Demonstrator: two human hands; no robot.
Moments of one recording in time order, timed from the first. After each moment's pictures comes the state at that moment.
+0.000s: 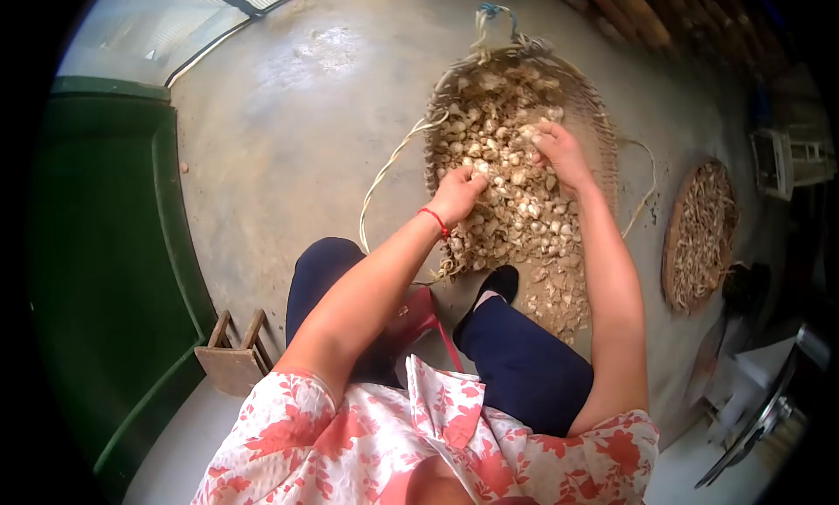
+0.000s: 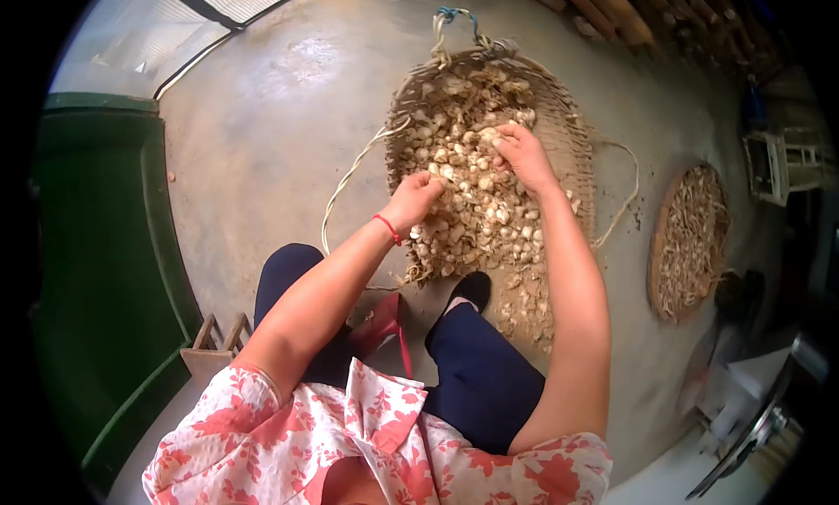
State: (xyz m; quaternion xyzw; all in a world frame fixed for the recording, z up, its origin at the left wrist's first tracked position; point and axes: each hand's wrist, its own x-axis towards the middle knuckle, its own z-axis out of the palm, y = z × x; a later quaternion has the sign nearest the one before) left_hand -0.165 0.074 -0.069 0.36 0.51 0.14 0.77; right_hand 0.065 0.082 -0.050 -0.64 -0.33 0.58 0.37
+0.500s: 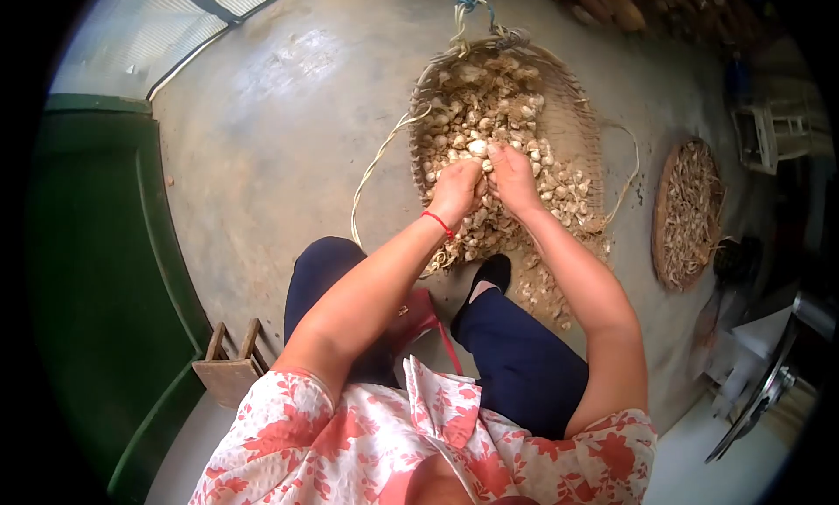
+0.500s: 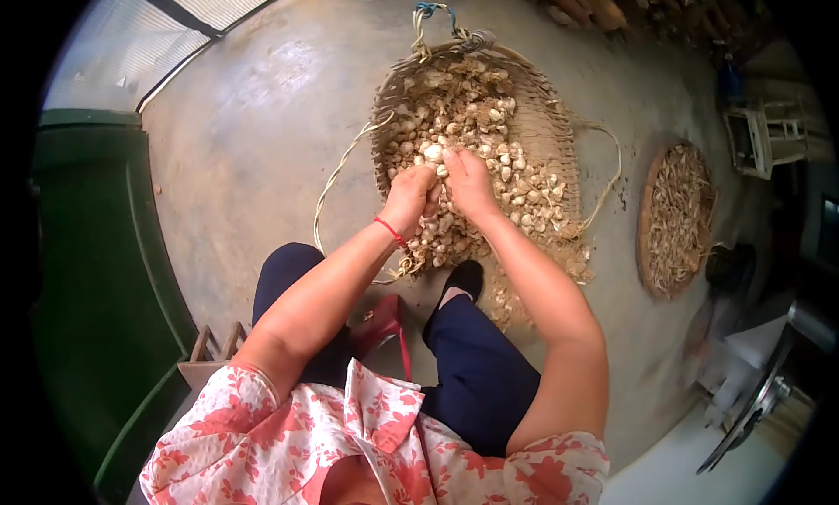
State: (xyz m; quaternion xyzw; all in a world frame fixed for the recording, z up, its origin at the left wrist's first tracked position) left_hand -0.154 0.061 -0.036 0.28 0.43 0.24 0.82; right_hand -0.023 0.038 -0.045 -0.68 -0.34 0.52 0.40
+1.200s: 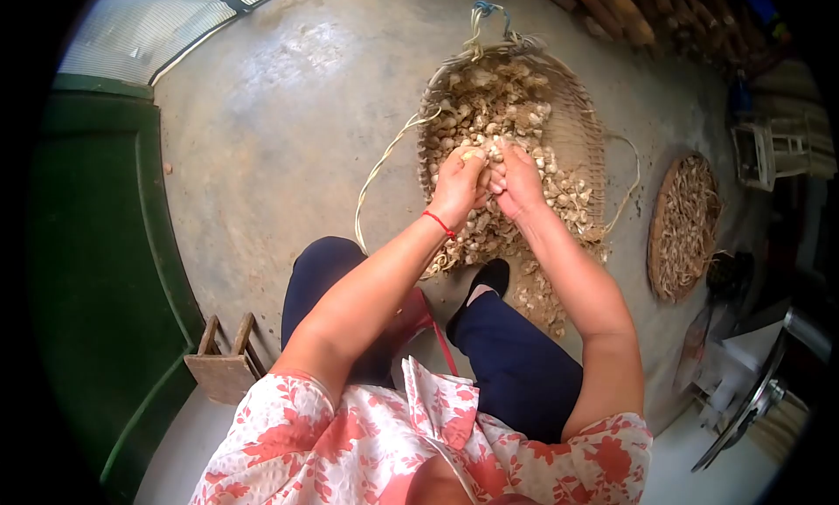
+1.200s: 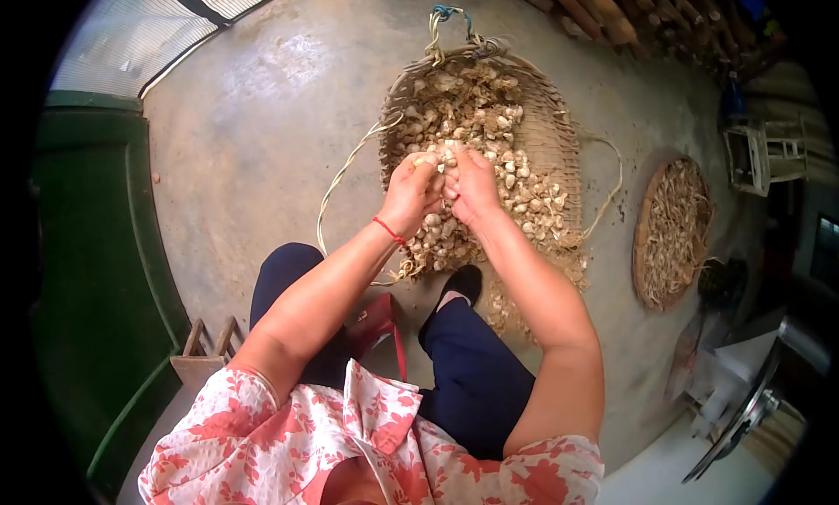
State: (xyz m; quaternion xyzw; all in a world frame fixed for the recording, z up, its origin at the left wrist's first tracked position) left_hand -0.161 0.075 -0.010 0.20 0.38 0.32 0.85; right_hand -0.039 0.058 -0.019 -0.53 -0.05 0.65 0.55
